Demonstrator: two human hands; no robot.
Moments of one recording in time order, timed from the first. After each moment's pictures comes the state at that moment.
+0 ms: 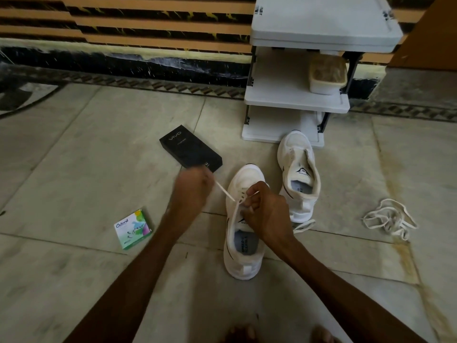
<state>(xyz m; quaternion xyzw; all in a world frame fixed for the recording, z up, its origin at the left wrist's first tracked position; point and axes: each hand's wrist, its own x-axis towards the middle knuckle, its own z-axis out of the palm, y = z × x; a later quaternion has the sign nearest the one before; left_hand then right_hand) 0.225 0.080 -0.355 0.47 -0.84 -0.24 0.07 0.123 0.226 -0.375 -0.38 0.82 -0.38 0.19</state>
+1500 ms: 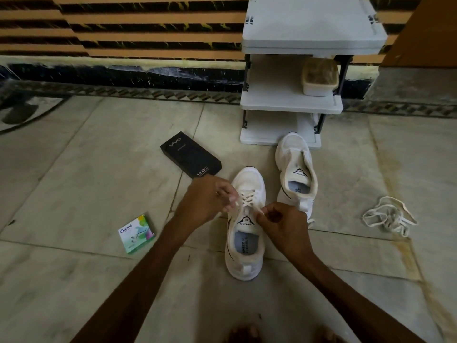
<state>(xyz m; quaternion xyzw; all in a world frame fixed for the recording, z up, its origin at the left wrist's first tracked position) 0.229 0.111 -0.305 0.36 -0.83 -0.42 0.03 0.115 0.270 -0.385 -0.32 0.81 -0.45 0.20</state>
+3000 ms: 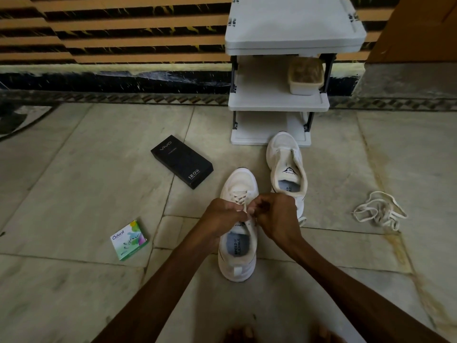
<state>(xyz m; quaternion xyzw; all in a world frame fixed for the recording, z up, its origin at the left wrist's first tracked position) 0.201 0.153 -0.347 0.51 -0.62 -0.59 -0.04 0.098 0.256 -0.378 -0.36 0.80 -0.45 0.19</state>
